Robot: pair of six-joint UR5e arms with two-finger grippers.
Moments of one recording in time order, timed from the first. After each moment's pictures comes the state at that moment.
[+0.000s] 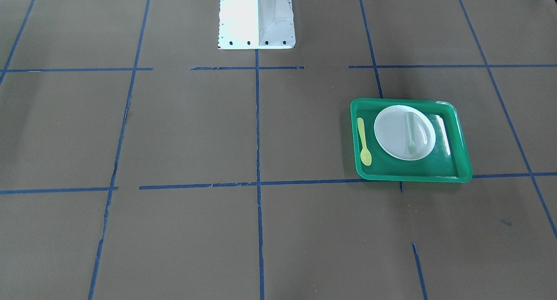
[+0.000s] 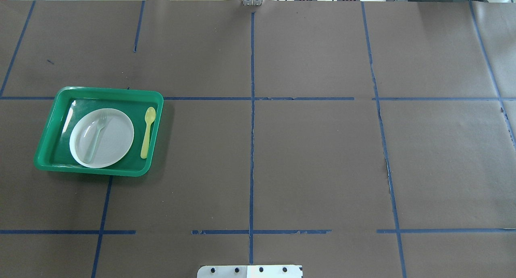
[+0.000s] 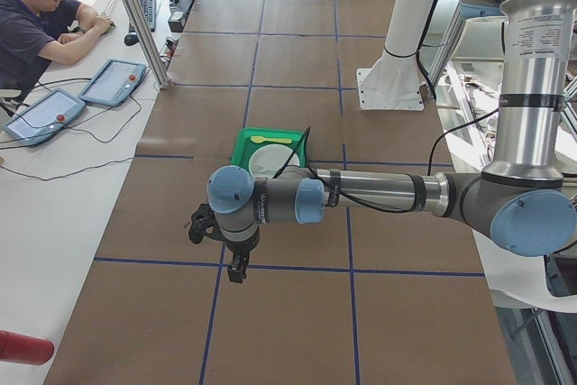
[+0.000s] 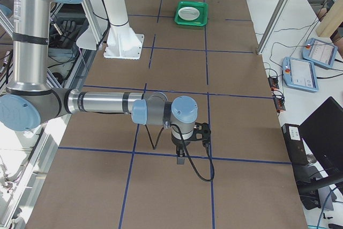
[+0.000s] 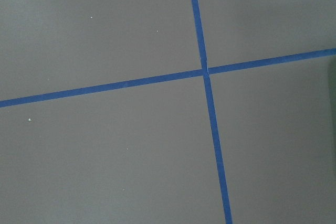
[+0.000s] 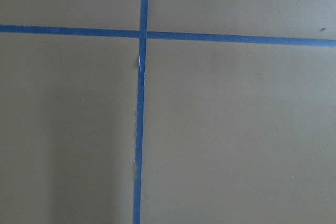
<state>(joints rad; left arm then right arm) -1.62 -1.57 -1.61 -1.52 -2.34 0.20 1.60 -1.70 1.73 -1.63 2.29 -0.06</state>
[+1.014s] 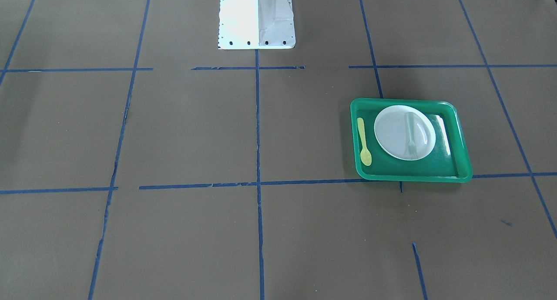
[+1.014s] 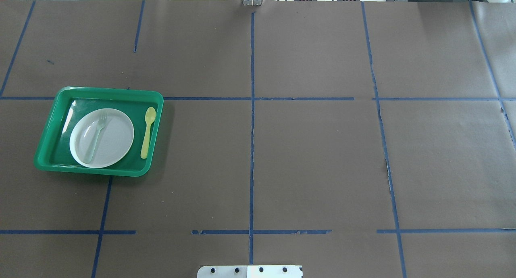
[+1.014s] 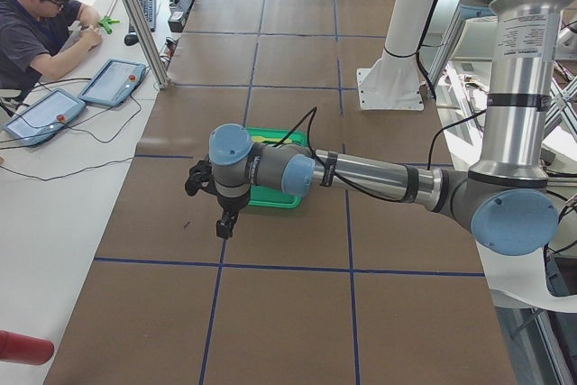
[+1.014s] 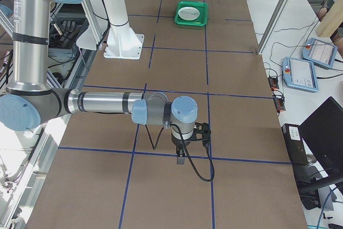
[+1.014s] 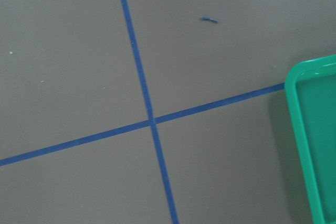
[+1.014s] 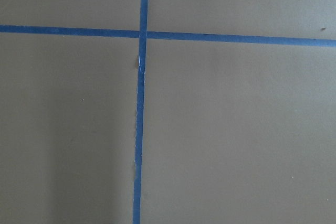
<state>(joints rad) -1.43 -1.59 -1.75 -1.70 -2.33 -0.09 1.60 -1.70 1.73 -1.63 2.29 -0.06</state>
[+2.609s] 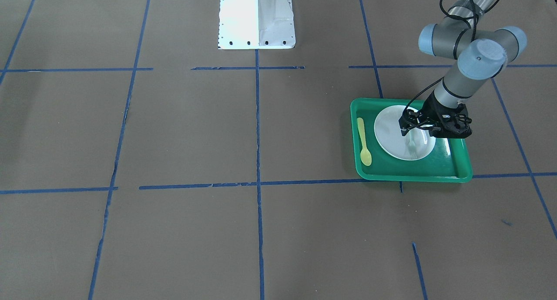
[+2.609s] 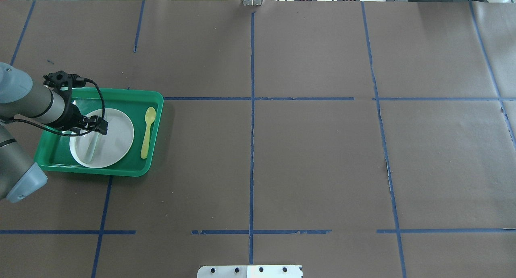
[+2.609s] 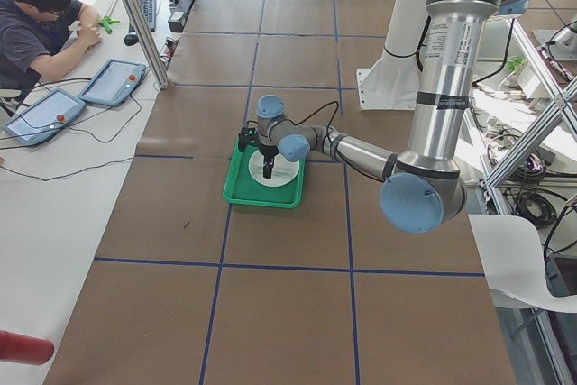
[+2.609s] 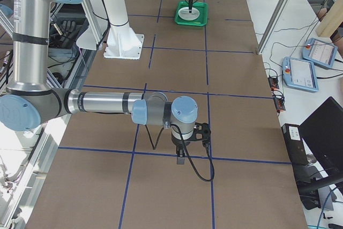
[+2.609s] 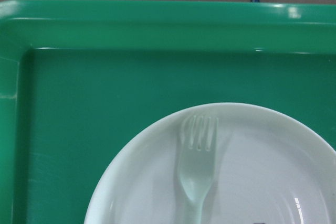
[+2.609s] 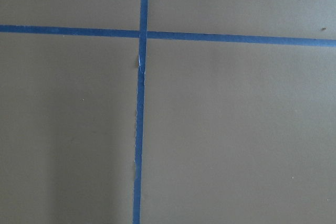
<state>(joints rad) -0.82 -1.71 -1.66 -2.02 -2.06 -0.91 1.60 -1.70 1.73 -1.63 2.29 -0.06</state>
